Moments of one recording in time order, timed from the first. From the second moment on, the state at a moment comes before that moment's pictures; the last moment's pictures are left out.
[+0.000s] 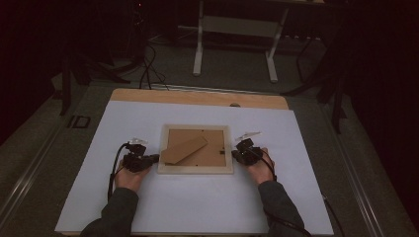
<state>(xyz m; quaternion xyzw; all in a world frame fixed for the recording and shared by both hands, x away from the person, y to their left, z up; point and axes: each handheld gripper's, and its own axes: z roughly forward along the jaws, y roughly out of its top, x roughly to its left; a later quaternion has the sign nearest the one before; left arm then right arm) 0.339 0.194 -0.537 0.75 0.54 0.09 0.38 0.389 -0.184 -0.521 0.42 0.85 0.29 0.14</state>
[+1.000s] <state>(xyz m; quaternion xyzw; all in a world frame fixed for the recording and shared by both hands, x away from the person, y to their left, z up) 0.344 0.194 -0.534 0.76 0.53 0.10 0.37 0.378 -0.184 -0.520 0.41 0.85 0.29 0.14</state>
